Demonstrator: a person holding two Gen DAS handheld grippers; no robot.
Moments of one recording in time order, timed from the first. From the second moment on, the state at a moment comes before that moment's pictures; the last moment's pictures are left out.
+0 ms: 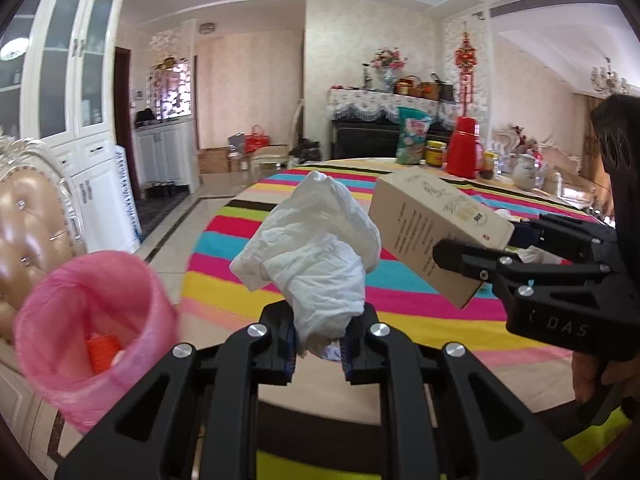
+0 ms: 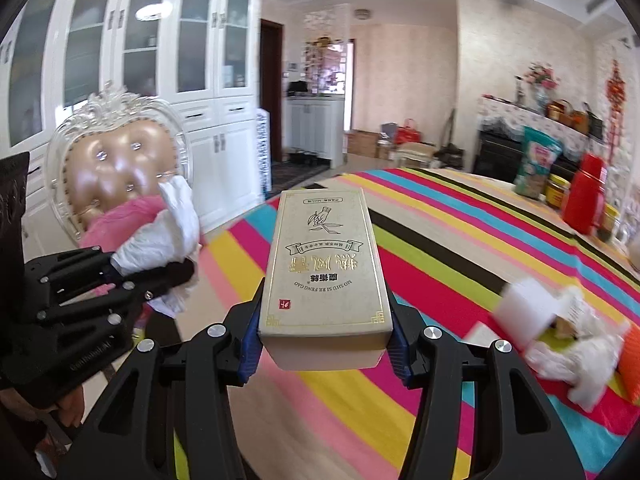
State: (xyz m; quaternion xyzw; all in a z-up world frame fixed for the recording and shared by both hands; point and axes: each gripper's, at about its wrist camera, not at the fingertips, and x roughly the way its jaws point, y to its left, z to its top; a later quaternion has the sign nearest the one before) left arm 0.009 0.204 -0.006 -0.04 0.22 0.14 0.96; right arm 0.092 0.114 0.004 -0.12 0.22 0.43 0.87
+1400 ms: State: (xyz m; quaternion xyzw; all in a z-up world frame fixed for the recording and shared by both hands) left arm -0.086 0.470 -0.046 -0.13 0.23 0.37 0.89; right arm 0.081 0.344 -0.020 -0.11 0.27 0.59 0.75
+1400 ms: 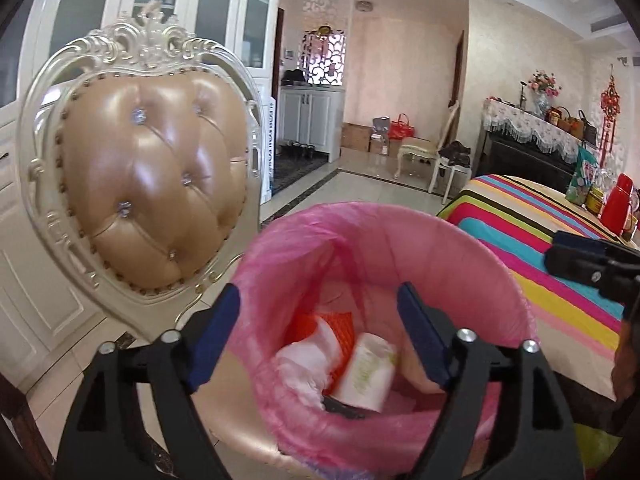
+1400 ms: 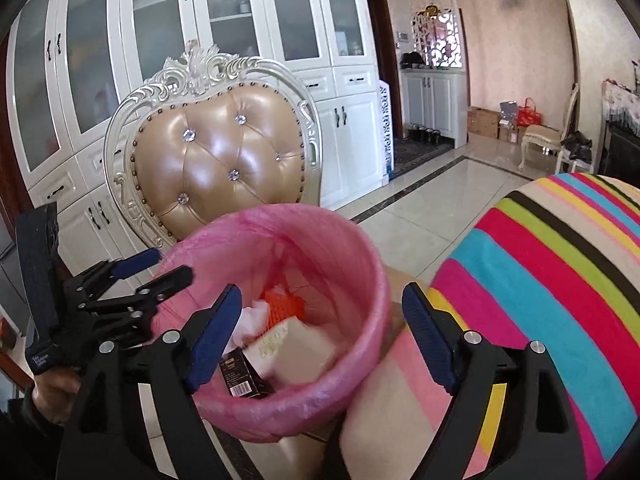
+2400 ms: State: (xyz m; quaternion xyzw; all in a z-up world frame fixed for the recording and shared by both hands) left arm 0.111 0.174 0.016 -0.06 0.23 0.09 0.97; right arm 0.164 -0.043 -0.005 -0.05 0.24 0.30 0.92
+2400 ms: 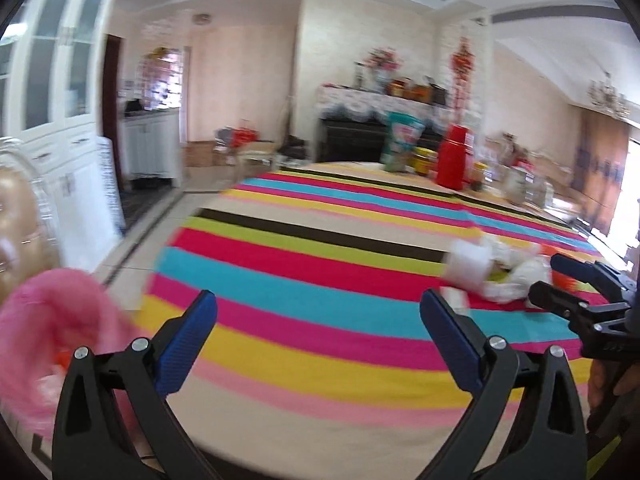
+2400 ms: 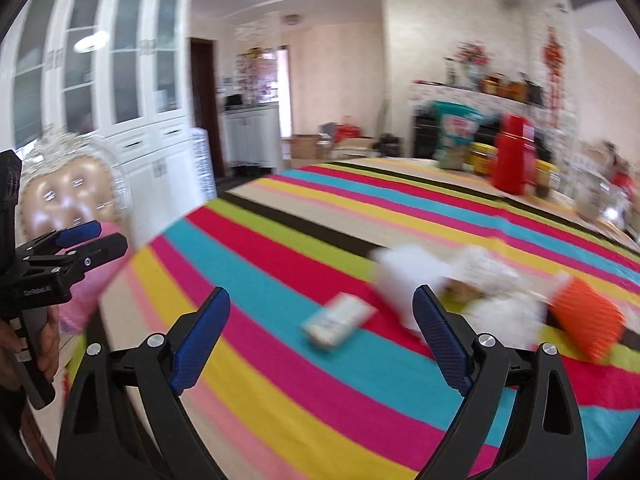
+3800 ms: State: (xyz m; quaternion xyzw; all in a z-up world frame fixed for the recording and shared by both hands) left arm 0.298 0.067 -0.080 -0.03 0.43 -0.03 0.90; right arm 0.293 -0.121 -0.079 -0.04 0.39 0.22 0.89
